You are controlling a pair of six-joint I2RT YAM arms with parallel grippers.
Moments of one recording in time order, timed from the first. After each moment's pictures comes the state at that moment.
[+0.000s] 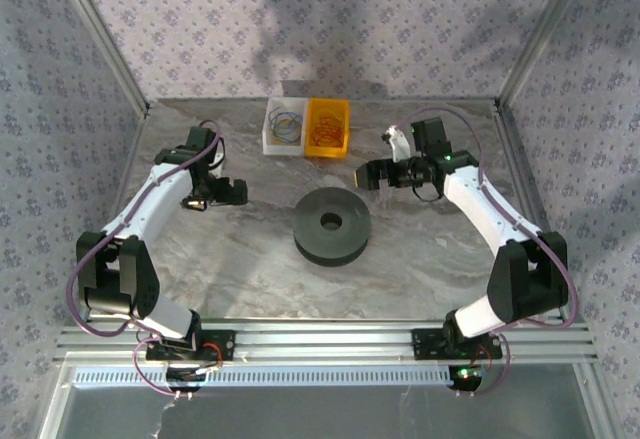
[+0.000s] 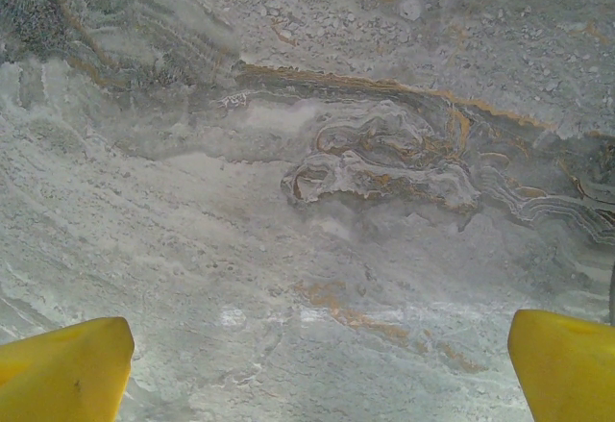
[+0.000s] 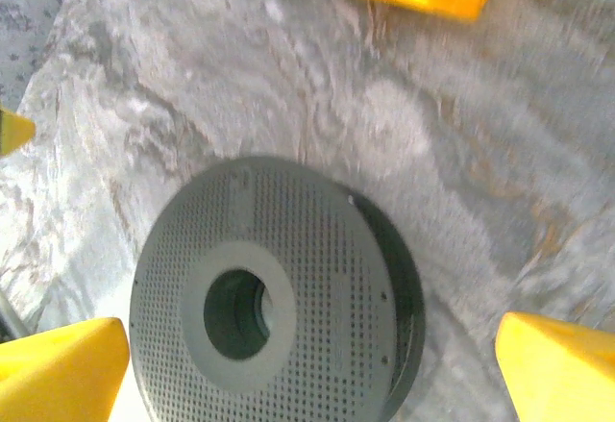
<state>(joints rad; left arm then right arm) -0.20 1.51 1.21 -0.97 -0.02 -0.22 0.28 1.49 1.23 -0.62 -0.52 0.09</state>
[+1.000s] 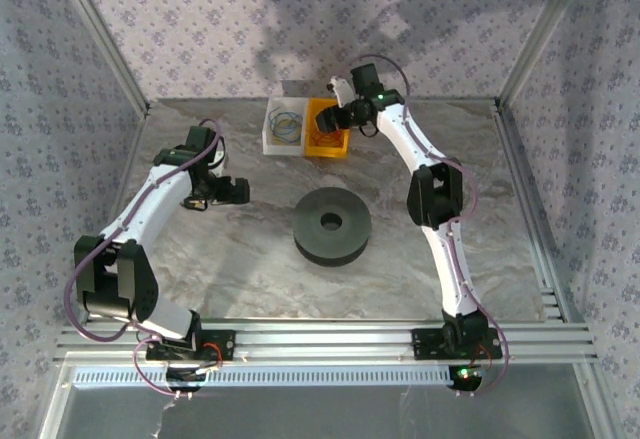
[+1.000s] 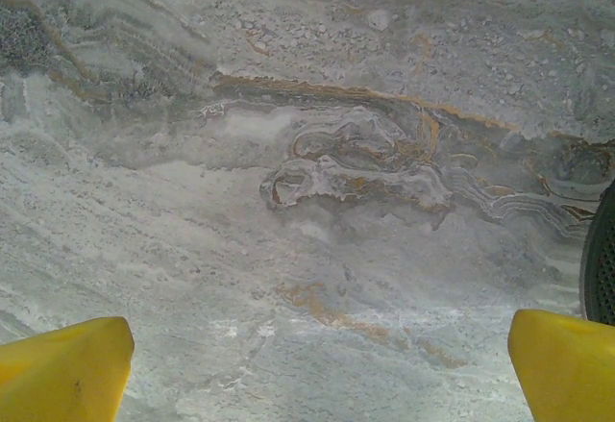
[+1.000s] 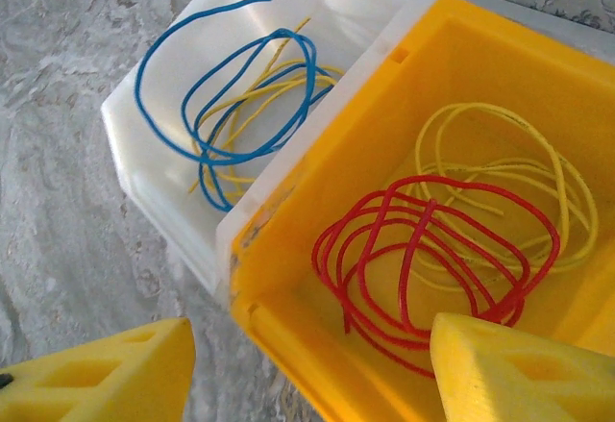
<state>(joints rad) -0.21 1.49 1.21 -0.96 0.01 -0.21 0.36 2.50 2.43 -0.75 -0.44 -0.04</state>
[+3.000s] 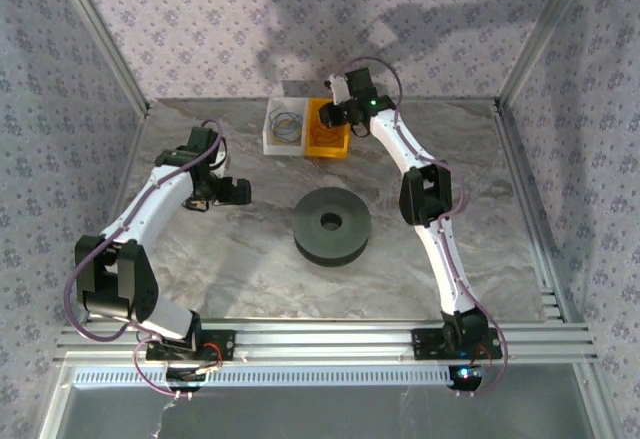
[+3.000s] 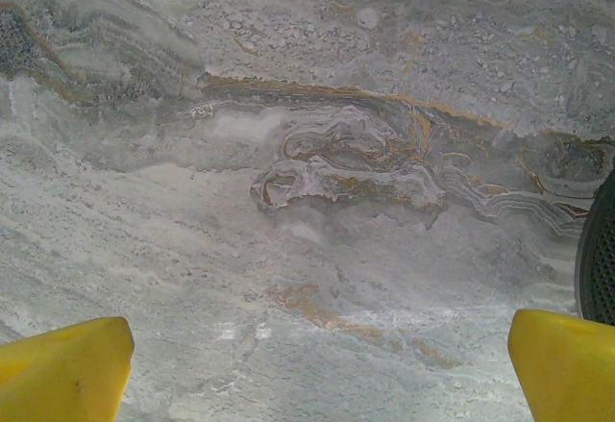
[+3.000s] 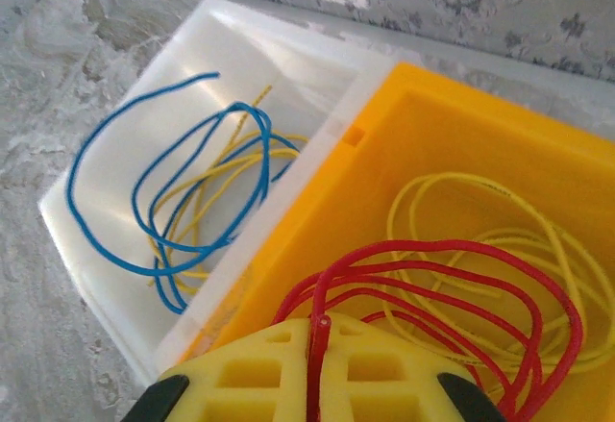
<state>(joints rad) -0.22 1.49 1.21 -0.95 0.01 -0.21 0.37 2.62 2.56 -0.63 -0.41 0.07</state>
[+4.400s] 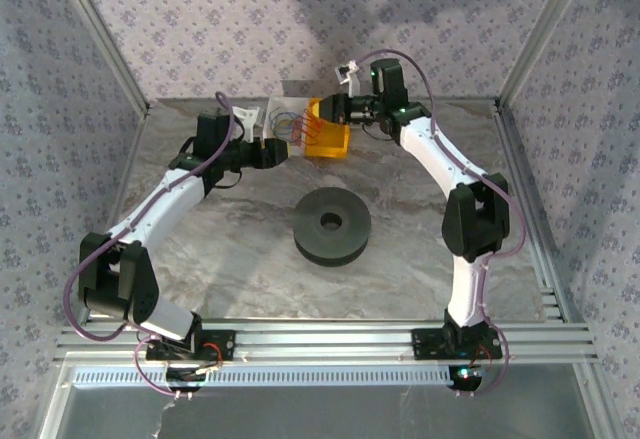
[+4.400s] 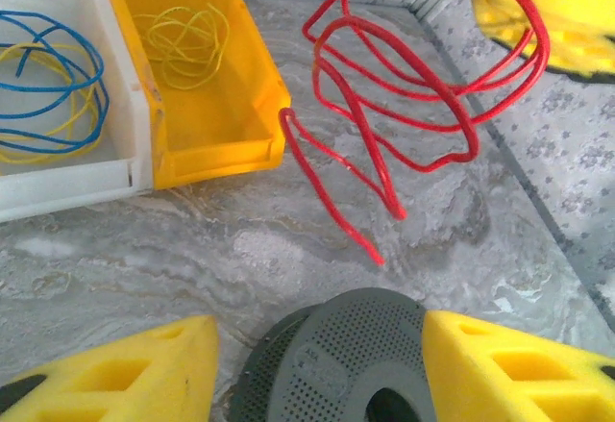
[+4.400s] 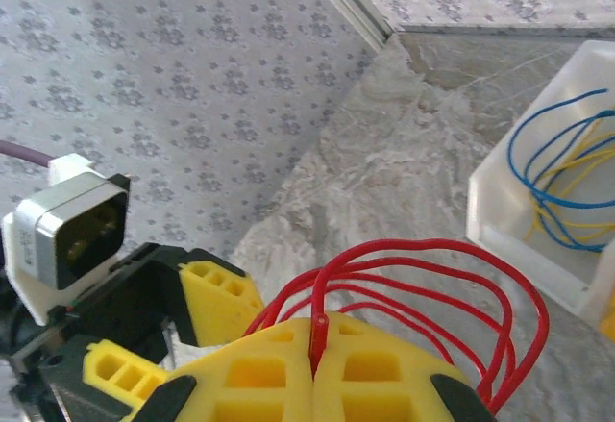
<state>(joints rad) -0.31 1.49 1.18 -0.23 0.53 -0.34 0.38 1.97 1.79 -0.22 -0.84 0.46</state>
